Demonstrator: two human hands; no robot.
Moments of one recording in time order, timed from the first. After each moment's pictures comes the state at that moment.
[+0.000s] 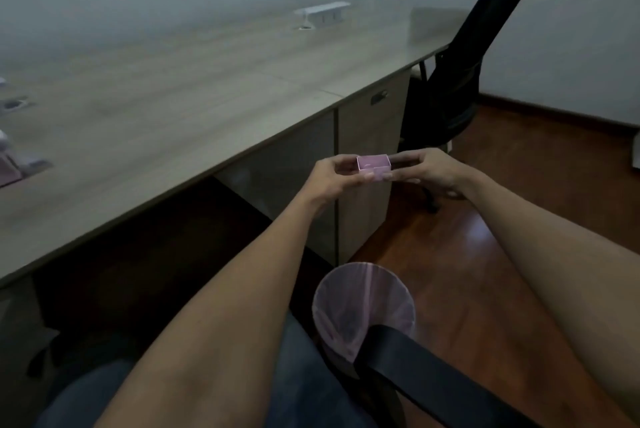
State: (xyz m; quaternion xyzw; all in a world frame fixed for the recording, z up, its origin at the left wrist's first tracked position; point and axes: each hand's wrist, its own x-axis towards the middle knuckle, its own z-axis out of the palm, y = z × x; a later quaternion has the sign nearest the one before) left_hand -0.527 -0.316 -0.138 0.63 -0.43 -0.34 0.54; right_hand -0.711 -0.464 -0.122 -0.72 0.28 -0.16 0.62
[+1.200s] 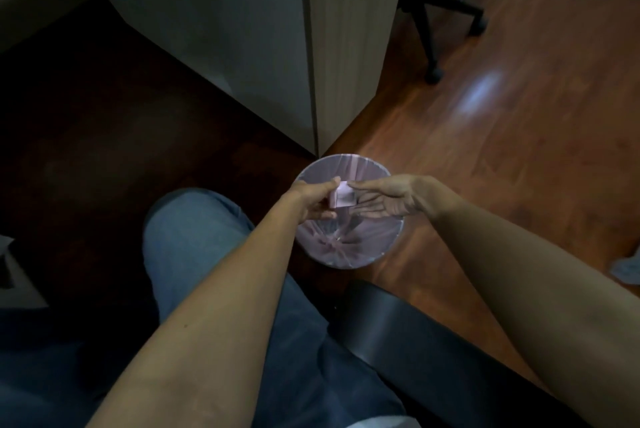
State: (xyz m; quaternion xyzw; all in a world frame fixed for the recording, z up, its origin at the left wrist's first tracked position) left_hand -0.560 -0.300 -0.381 0.72 -0.02 -0.58 0.37; right_hand -0.708 -0.416 -0.383 -0.34 0.50 0.16 0.78
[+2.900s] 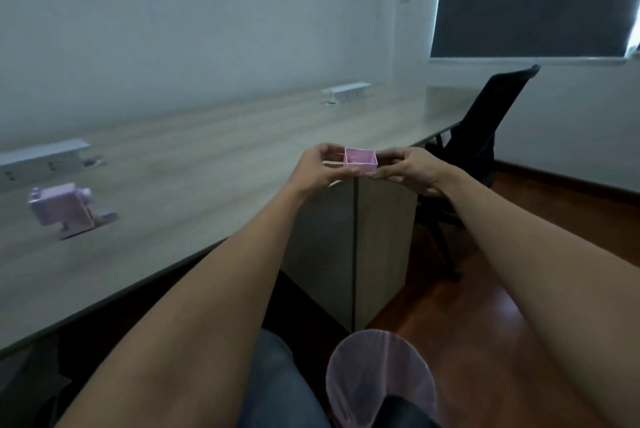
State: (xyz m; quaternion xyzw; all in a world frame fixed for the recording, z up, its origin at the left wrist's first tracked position) left_hand -0.481 -0.301 -0.006 0.64 -0.48 -0.19 0.57; right_hand -0.639 -0.455 -0.006 -0.67 0.17 -0.22 0.69
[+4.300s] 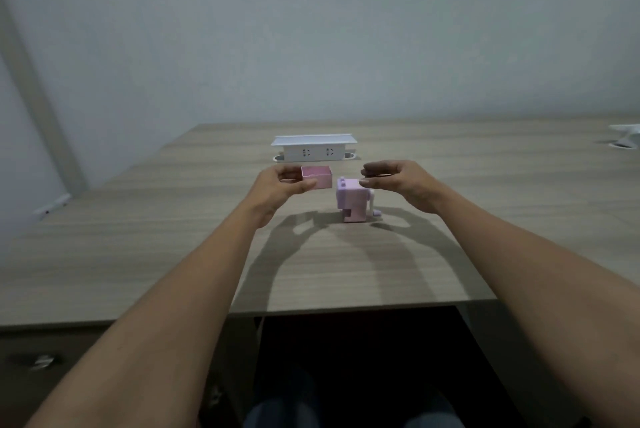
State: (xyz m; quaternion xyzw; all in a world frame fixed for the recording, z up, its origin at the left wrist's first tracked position) left_hand -0.243 0.130 0.016 0.74 -0.15 0.01 0.66; right_hand -0.265 -0.155 0.023 -0.79 -0.08 -0.03 0.61
